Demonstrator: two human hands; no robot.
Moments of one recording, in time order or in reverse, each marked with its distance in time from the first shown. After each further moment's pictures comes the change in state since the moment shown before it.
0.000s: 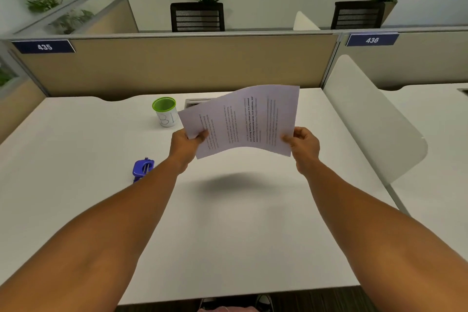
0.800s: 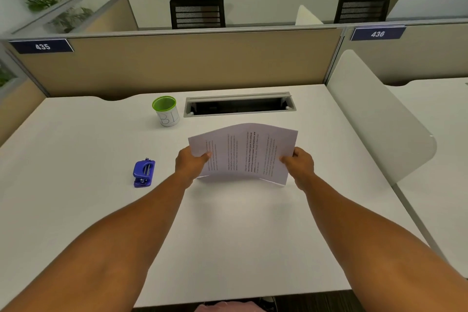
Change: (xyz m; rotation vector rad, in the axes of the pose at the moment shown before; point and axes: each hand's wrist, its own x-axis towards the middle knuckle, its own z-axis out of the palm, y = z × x) left_hand -0.006 -0.041 0.008 0.258 -0.001 -0.138; right_hand -0.004 0.046 0.003 -0.357 -0.069 0.115
